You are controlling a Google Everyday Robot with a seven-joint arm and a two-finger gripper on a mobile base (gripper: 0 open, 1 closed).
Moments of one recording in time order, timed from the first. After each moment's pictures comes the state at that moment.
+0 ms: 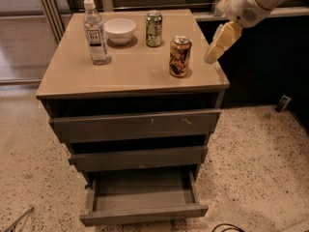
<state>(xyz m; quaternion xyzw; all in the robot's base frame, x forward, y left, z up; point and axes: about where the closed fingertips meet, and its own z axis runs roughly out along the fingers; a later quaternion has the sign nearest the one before) 0.664 -0.166 0.960 -0.58 0.74 0.04 0.33</state>
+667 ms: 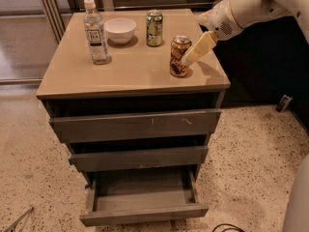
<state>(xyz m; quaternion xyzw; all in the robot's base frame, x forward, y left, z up) 0.696 -0.118 0.925 -0.55 0.72 0.16 0.38</state>
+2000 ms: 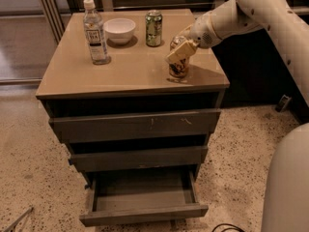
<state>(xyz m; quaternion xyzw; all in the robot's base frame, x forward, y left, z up) 0.726 -0.079 0.884 -0.55 0.72 0.20 0.39</state>
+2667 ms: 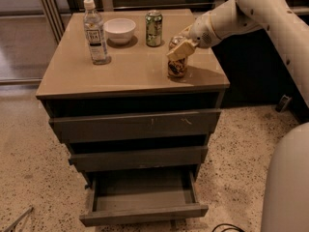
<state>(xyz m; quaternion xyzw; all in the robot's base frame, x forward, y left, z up) 0.726 -0.079 0.884 -0.55 0.72 0.20 0.39</state>
